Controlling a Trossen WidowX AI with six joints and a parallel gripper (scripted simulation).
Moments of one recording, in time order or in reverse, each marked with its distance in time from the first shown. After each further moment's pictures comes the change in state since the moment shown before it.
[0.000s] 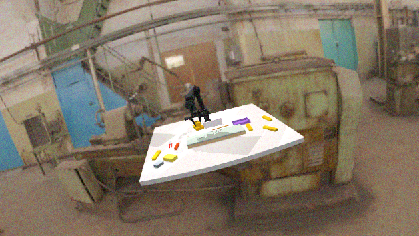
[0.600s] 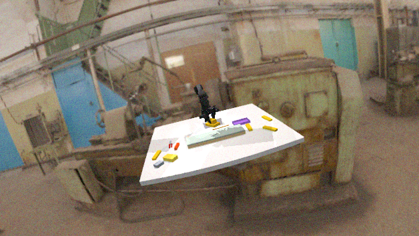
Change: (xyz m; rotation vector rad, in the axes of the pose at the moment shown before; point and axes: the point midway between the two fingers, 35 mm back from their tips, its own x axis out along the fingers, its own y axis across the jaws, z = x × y) arm 0.013 0.122 0.029 -0.299 -0.011 0.103
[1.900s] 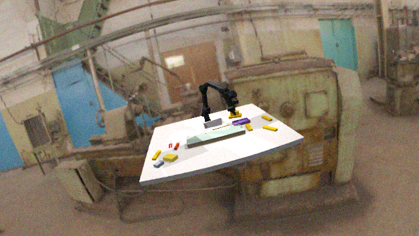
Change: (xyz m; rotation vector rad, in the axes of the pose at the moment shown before) arm 0.018 0.261 0.010 -0.655 -0.006 0.211
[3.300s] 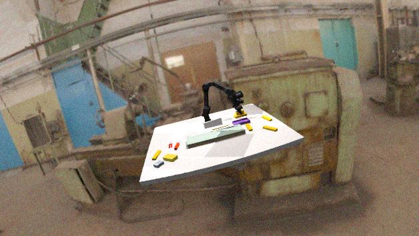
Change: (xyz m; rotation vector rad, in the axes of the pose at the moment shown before) arm 0.050 0.135 0.017 -0.353 0.007 0.108
